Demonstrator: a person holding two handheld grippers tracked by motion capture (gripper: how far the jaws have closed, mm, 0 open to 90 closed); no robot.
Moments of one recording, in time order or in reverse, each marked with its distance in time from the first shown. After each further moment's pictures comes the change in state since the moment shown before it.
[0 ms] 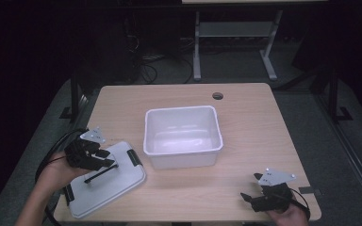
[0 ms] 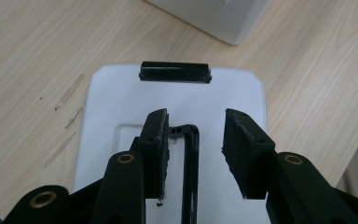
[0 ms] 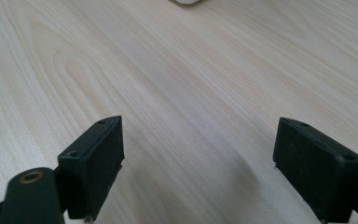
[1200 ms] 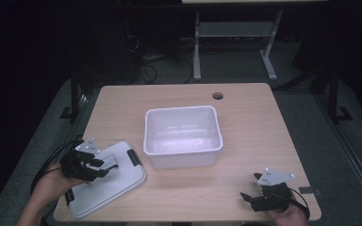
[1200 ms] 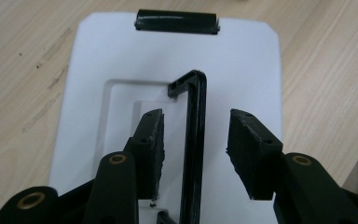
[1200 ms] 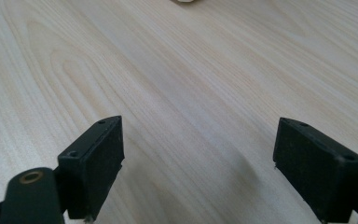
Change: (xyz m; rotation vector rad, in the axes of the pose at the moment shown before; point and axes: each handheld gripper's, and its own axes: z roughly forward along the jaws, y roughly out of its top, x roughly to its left) left arm 0.002 -0.038 0.017 0.035 -0.004 -0.025; right arm 0.000 0.000 0.001 0.005 -0.006 -0.001
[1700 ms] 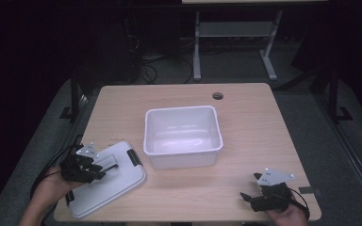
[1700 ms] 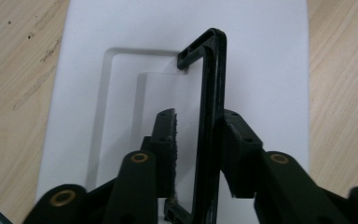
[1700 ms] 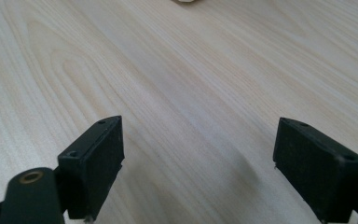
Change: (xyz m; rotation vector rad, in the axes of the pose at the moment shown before) left arm 0.006 -0.014 0.012 0.031 0.014 0.005; right arm 0.000 0.000 0.000 0.000 -0.002 -0.002
